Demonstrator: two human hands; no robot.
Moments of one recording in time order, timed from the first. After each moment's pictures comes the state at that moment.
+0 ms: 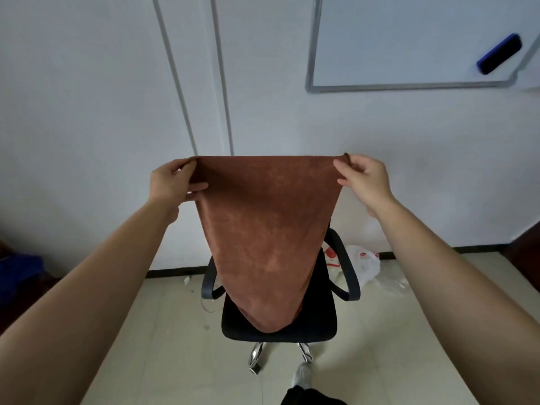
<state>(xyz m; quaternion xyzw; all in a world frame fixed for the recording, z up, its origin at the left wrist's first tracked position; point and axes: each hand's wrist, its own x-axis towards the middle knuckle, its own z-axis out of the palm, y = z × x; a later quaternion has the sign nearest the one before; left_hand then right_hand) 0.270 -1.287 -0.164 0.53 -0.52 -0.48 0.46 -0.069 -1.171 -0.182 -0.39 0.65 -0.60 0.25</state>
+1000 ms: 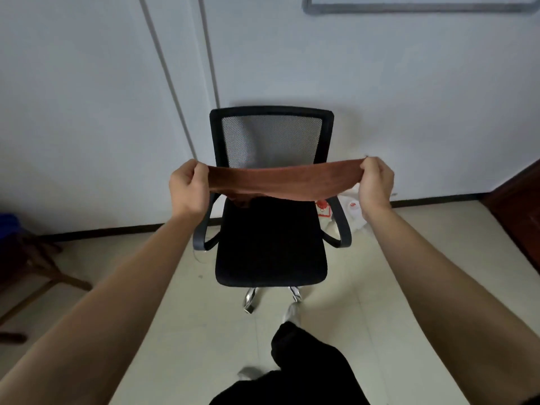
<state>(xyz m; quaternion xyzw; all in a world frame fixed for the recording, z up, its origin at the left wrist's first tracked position) 0.249 -1.224 -0.271 0.53 -0.58 -0.41 0.47 -0.038 -1.112 -0.272 -0.21 0.74 -0.62 0.19</state>
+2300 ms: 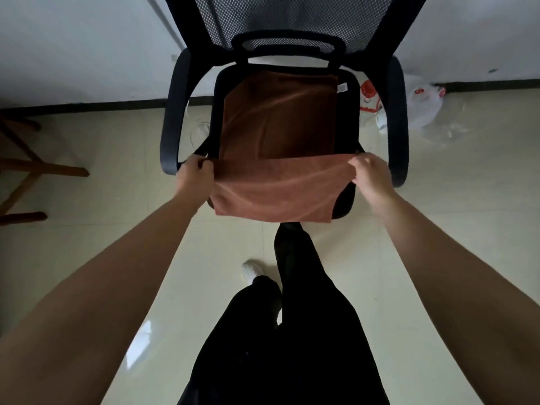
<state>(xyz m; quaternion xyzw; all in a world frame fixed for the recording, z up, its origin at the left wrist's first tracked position) 0.212 -1.291 -0.558 0.75 -0.52 -0.40 0.05 -0.102 -1.182 -0.566 -0.17 0.83 -0.25 0.47</state>
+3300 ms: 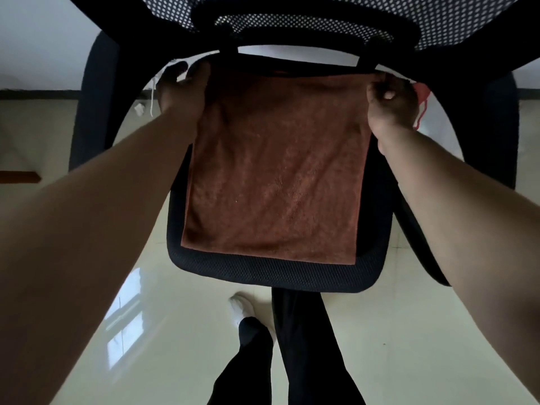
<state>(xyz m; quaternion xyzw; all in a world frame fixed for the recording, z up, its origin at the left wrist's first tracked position) 0.125 -1.520 -0.756 0.75 -0.42 -0.44 0.27 -0.181 -1.404 -0.769 -0.24 0.88 -0.30 0.28</state>
